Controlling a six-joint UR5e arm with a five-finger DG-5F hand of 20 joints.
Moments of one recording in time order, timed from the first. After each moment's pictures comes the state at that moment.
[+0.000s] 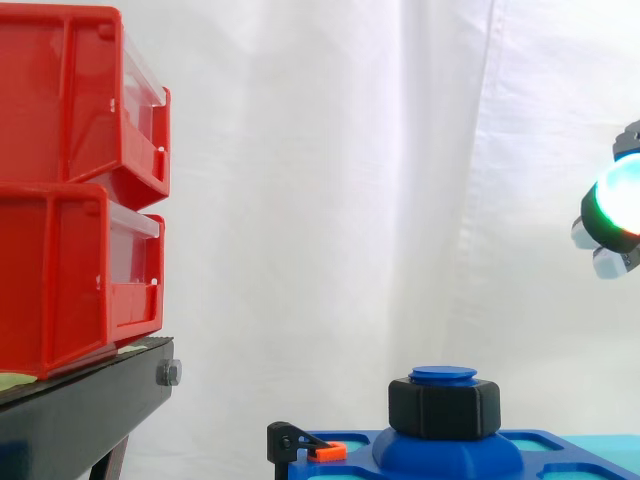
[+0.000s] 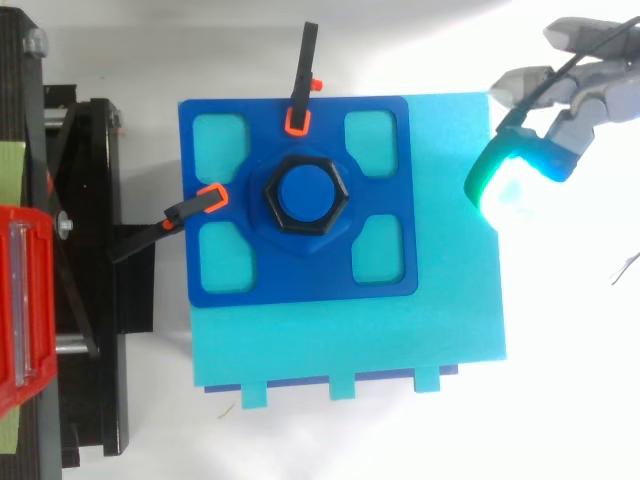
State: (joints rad) arm 0.06 -1.76 -1.61 -3.09 -1.46 -0.54
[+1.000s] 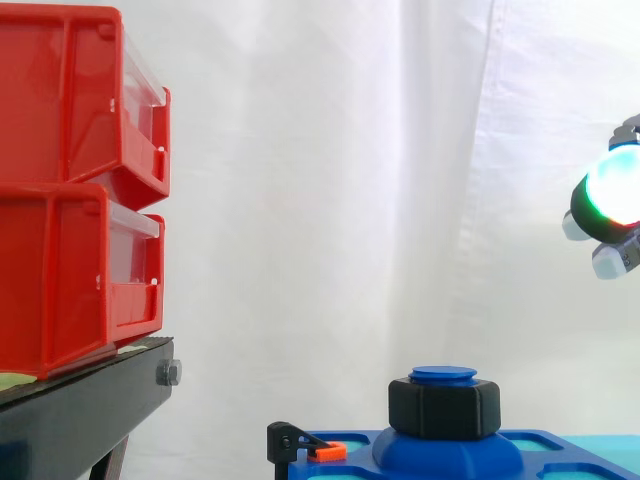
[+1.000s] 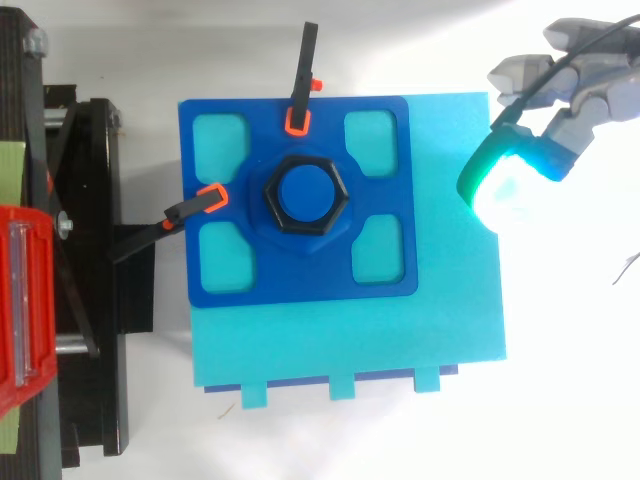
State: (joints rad) arm 0.06 -1.76 -1.61 -3.09 -1.46 -0.53
